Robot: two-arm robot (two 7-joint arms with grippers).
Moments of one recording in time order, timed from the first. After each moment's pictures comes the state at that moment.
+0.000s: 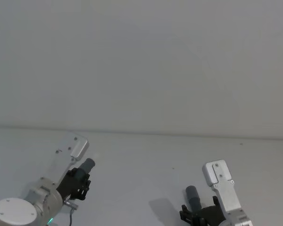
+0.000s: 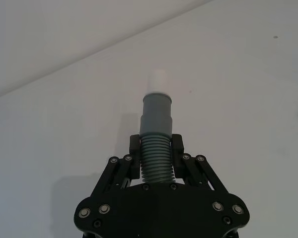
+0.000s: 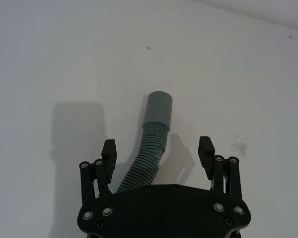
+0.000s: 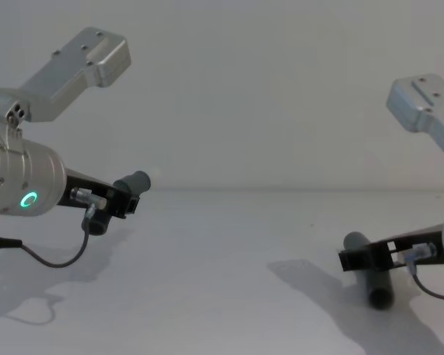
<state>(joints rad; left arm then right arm) -0.37 0.31 0.40 -1.64 -0.13 0.64 -0.04 0.22 0.18 -0.36 -1.66 0.09 0.71 -0.08</state>
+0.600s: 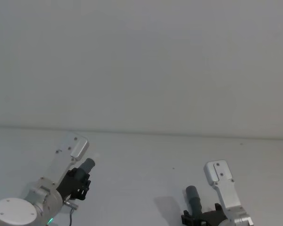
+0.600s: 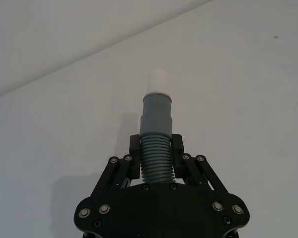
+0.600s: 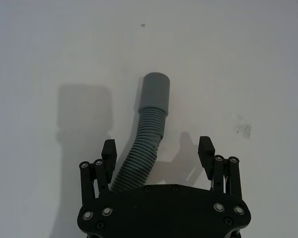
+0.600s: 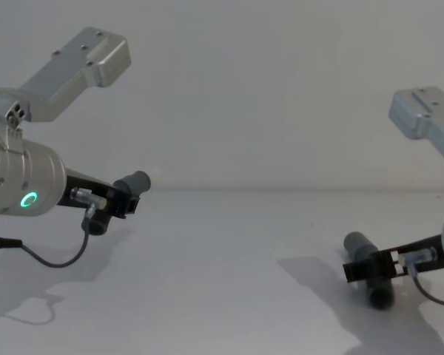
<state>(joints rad) -0.37 0.31 0.40 -1.64 -0.13 0.64 -0.04 0.23 0.13 -0.32 -1.65 0.10 0.82 -0.08</state>
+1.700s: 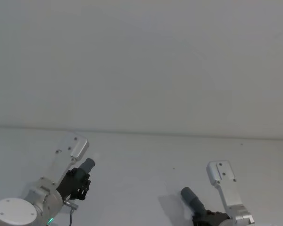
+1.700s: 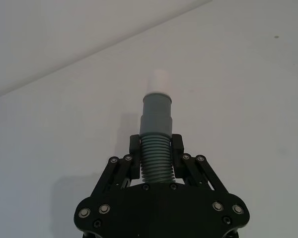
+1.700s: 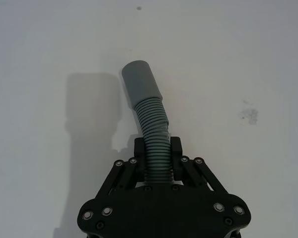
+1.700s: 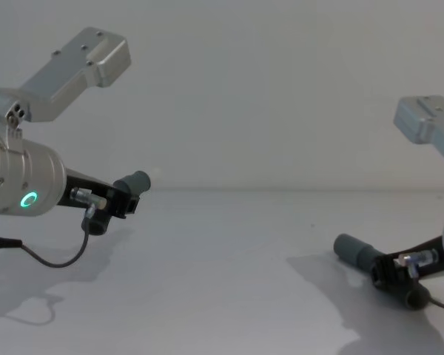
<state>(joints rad) -0.37 0.31 0.40 -1.64 -0.13 0.64 -0.04 0.24 0.09 -0.28 -1.64 0.12 0.90 -0.09</state>
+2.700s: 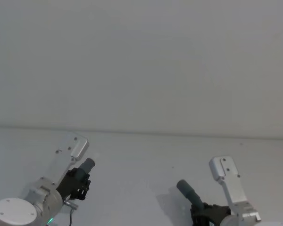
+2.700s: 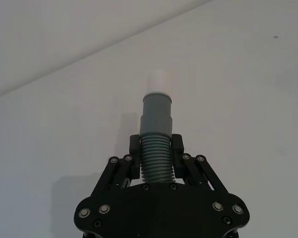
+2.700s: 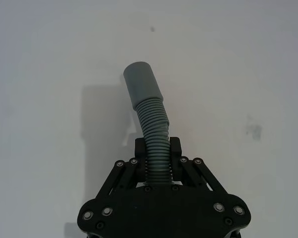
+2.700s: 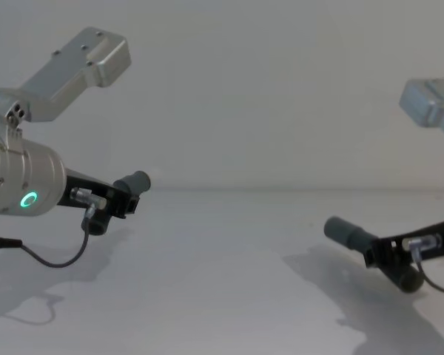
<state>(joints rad) -0.37 0.31 0.40 -1.64 -0.13 0.64 -0.04 0.24 0.12 -0.28 -1.66 0.14 0.85 -0.01</state>
